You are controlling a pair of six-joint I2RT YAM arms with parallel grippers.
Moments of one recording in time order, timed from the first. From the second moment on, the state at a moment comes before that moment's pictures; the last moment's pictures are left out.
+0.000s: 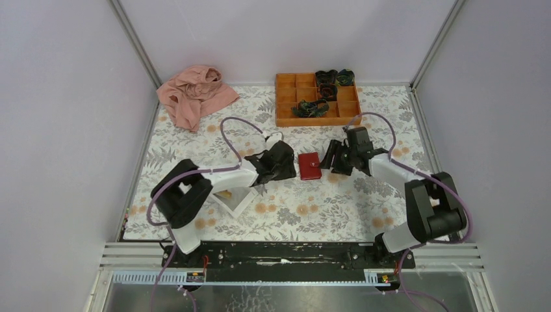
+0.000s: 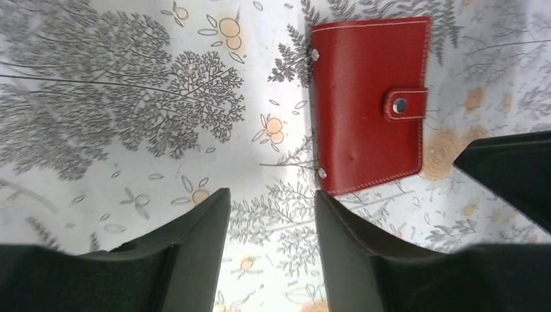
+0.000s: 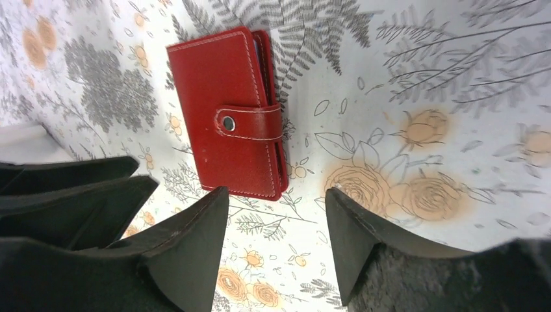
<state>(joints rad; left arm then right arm) -0.81 1.78 1.00 -0.09 -0.18 -0.87 0.29 1.53 0.77 -0.19 -0.27 0.57</state>
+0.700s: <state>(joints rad) -0.74 1.23 1.00 -0.34 -0.73 -0.71 0.29 1.30 0.95 -0.53 0.45 0.54</state>
